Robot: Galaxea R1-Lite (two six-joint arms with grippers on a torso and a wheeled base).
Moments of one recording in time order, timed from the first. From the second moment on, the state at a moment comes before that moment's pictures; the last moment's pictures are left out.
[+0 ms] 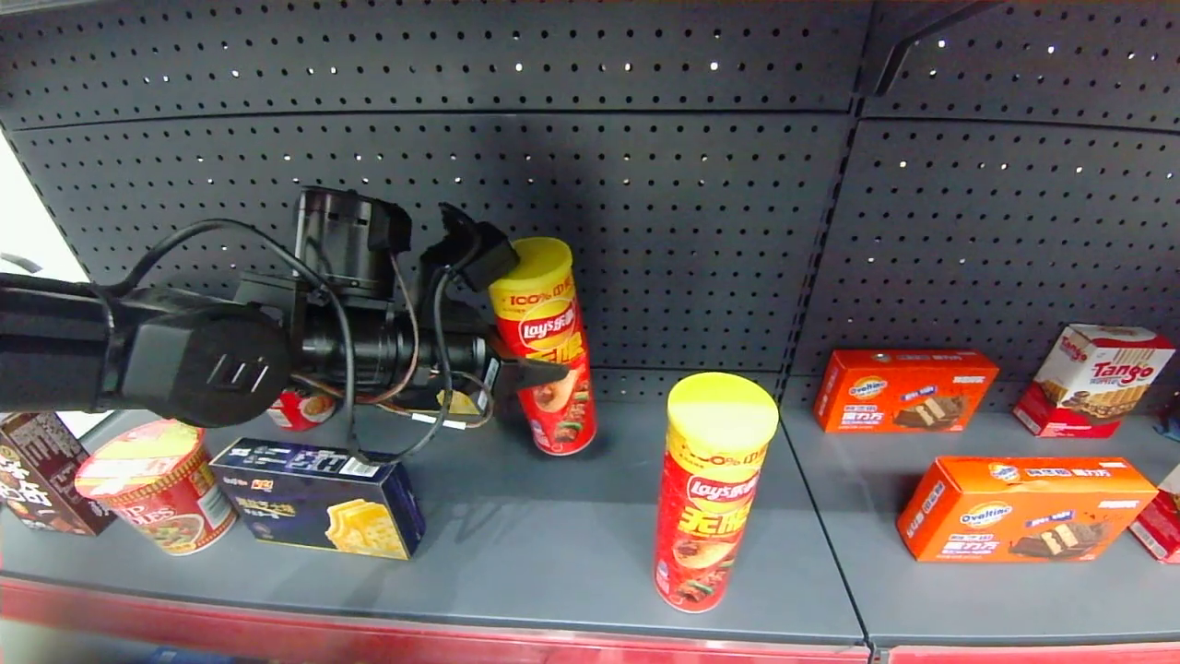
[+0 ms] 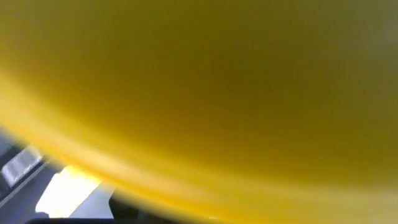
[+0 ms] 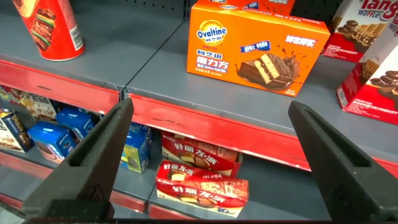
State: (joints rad) left arm -0.35 1.85 -1.23 -0.16 -0.47 0.29; right arm 0.31 0.00 -0.07 0.09 -0.10 -0.11
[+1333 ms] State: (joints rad) left arm -0.43 2.12 -1.58 -0.02 -0.47 0.38; right arm 0.31 0.00 -0.07 0.09 -0.10 -0.10
